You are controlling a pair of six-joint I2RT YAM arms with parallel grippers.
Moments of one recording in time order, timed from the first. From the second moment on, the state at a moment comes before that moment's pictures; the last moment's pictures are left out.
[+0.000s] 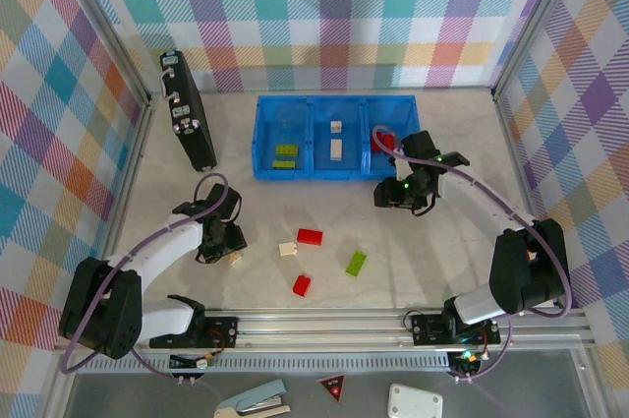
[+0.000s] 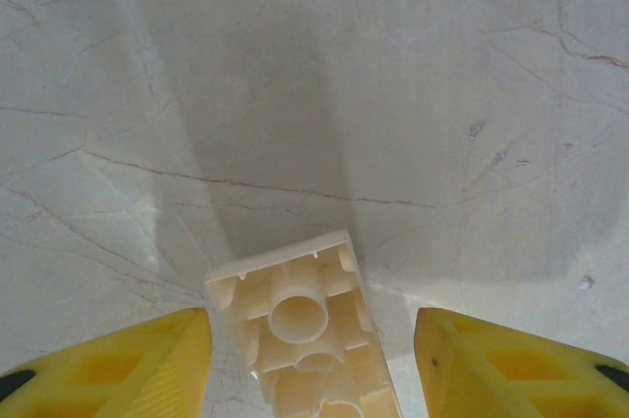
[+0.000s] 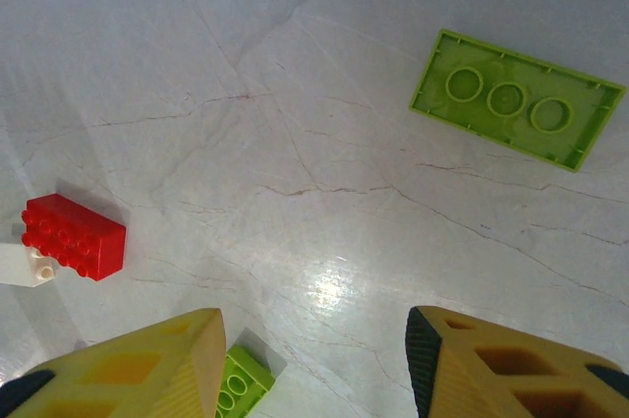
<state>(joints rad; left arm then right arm) -0.34 1.25 0.64 -0.78 -0.07 -0.75 0.33 1.46 1.06 -0.83 -0.28 0.28</state>
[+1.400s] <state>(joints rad) -0.39 1.33 0.86 -0.74 -0.02 -0.63 0.33 1.45 1.01 -0.83 -0.24 0.31</state>
